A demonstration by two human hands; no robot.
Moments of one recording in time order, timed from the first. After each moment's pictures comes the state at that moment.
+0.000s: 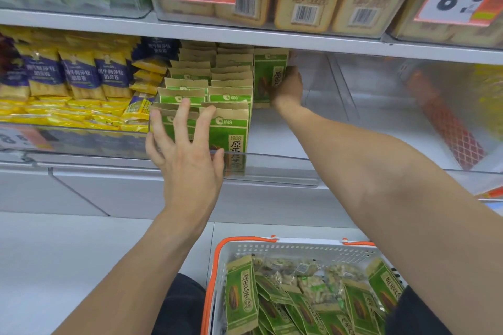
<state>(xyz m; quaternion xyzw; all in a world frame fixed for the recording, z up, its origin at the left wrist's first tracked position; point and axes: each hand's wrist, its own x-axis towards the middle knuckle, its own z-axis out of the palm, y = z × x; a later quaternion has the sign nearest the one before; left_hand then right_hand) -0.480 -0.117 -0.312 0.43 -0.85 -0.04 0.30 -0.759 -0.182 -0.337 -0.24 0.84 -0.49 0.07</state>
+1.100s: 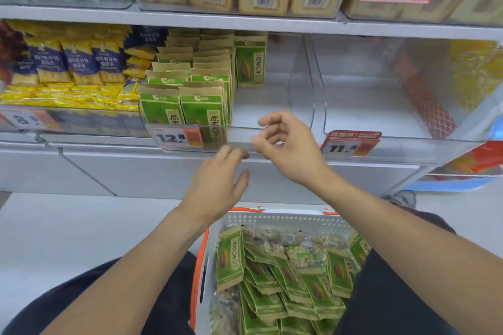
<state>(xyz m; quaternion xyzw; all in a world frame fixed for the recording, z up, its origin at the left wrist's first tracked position) -0.478 -0.044 -0.343 0.22 -0.93 -0.19 0.21 -0.629 0.047 -0.291 -0.41 0.71 -0.51 0.23</state>
